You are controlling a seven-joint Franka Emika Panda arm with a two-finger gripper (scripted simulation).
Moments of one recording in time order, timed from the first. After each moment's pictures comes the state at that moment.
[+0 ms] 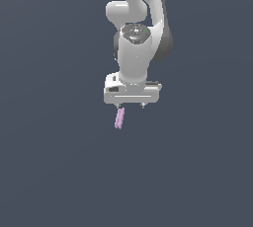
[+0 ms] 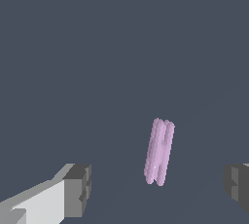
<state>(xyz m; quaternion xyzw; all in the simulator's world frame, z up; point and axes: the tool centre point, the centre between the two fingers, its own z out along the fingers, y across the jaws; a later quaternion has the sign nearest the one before) -0.004 0.016 0.187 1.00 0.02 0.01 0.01</state>
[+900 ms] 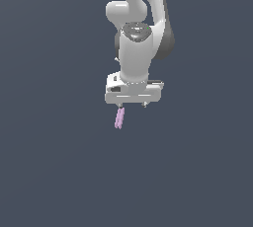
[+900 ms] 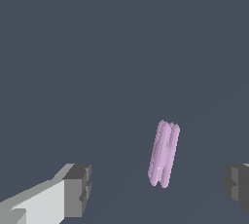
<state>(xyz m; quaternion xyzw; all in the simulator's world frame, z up) -0.002 0.023 0.191 1.00 0.03 0.01 0.00</state>
